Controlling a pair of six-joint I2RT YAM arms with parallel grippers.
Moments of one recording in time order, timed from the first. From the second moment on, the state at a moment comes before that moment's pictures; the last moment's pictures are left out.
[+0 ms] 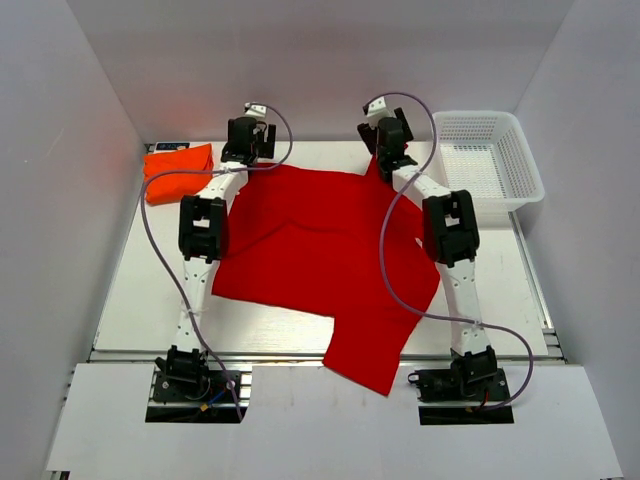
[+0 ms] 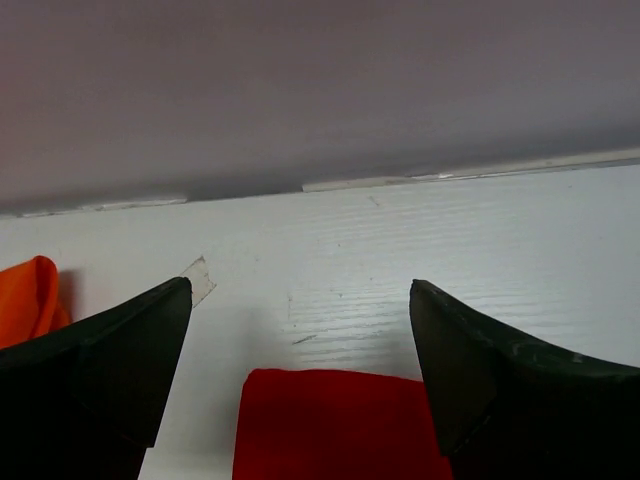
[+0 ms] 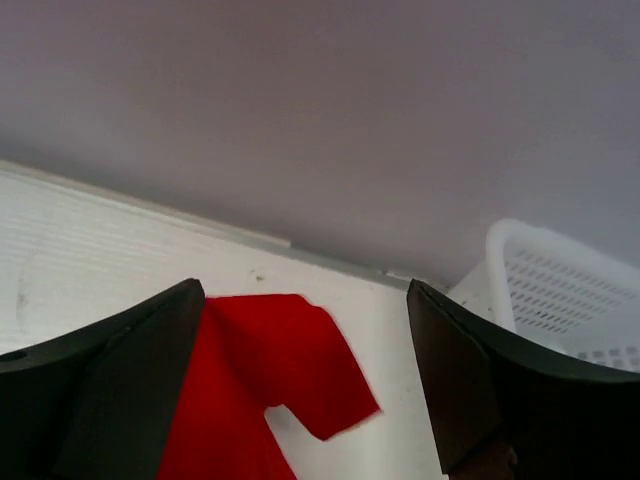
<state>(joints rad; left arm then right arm) -0.17 2.62 2.25 0.01 -0.19 0.12 0.32 2.45 1.98 0.29 0.35 -0.43</state>
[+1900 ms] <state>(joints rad) -0.47 1.24 0.74 -0.39 0.26 -0.45 0.32 1.49 0.90 -0.31 0.03 0.31</state>
